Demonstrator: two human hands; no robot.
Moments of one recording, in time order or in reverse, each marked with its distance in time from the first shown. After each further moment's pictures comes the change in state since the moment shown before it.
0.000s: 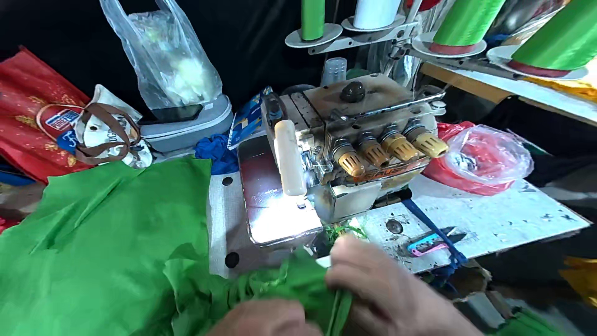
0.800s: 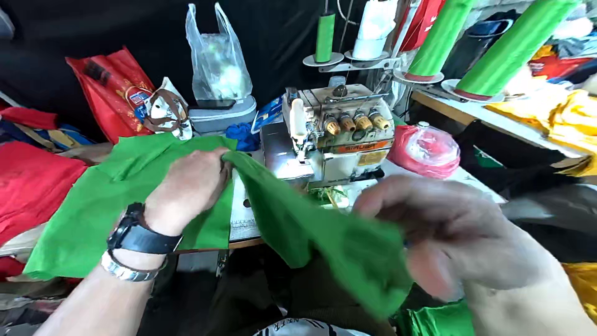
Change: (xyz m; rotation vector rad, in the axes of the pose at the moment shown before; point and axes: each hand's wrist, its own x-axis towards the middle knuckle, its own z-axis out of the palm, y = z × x) left_hand -0.018 0.038 -0.071 0.604 0.323 -0.773; right_hand 0.033 -0.132 -0.091 0.648 -0.036 0.110
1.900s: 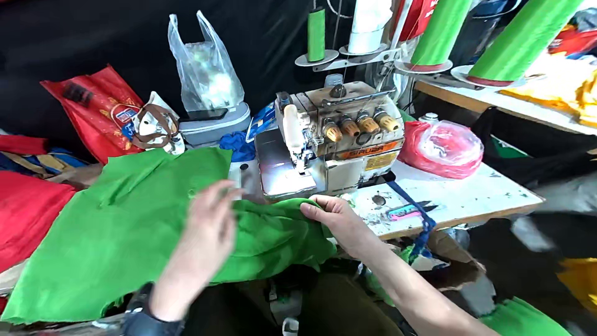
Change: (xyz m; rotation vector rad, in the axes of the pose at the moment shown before) left_hand -0.010 -0.037 0.089 -0.076 0.347 0.365; right_hand 0.004 0.151 0.033 0.207 0.434 0.637
